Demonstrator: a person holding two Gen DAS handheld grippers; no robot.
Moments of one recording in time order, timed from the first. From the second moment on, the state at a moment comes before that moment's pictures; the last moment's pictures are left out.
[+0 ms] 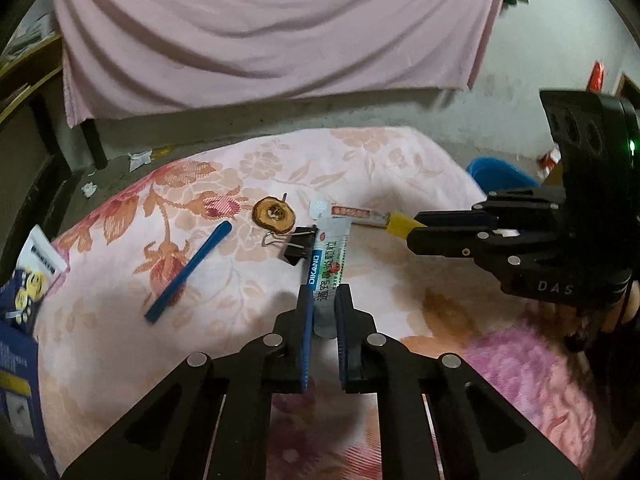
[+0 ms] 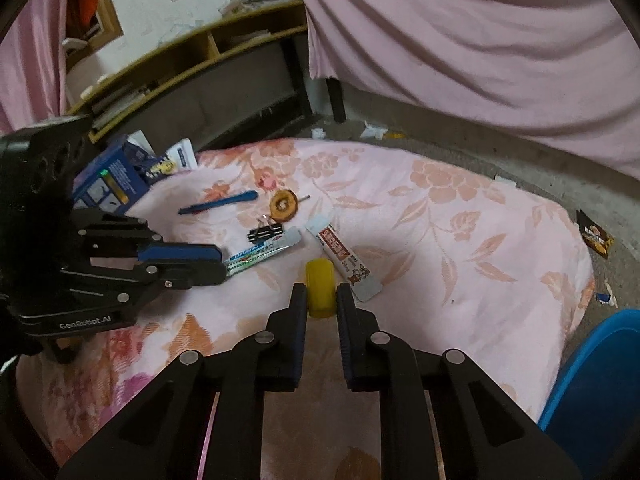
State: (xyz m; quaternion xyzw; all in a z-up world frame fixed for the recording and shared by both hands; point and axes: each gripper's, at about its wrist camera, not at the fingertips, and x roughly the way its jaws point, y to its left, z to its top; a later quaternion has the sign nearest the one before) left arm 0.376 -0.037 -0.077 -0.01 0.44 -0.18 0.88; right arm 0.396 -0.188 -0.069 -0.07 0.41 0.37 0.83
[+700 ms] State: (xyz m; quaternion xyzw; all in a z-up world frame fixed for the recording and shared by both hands) left arm 0.318 -0.117 0.052 -0.09 0.13 -0.18 0.97; right arm 0.310 -0.317 0.037 0.06 0.05 0.29 0.96
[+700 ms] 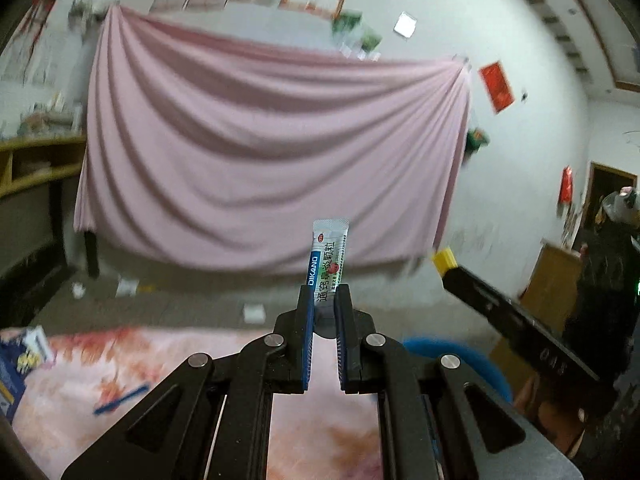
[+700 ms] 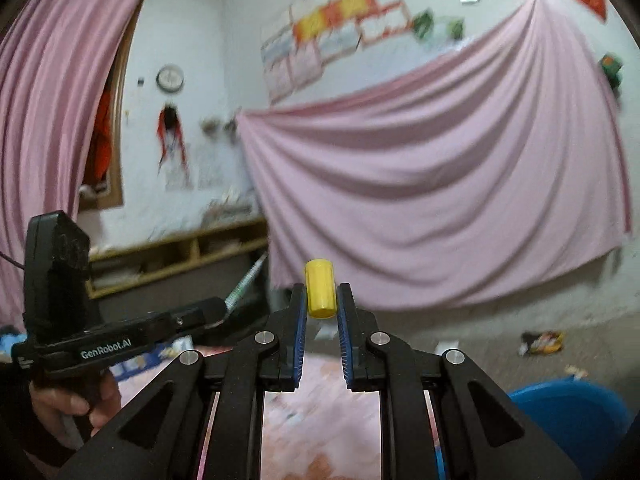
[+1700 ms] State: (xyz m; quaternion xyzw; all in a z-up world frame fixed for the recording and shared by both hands) left arm 0.296 -0.299 0.047 0.02 0.05 -0.27 0.96; right arm 0.259 -0.442 0.028 0.06 0.02 0.09 0.99
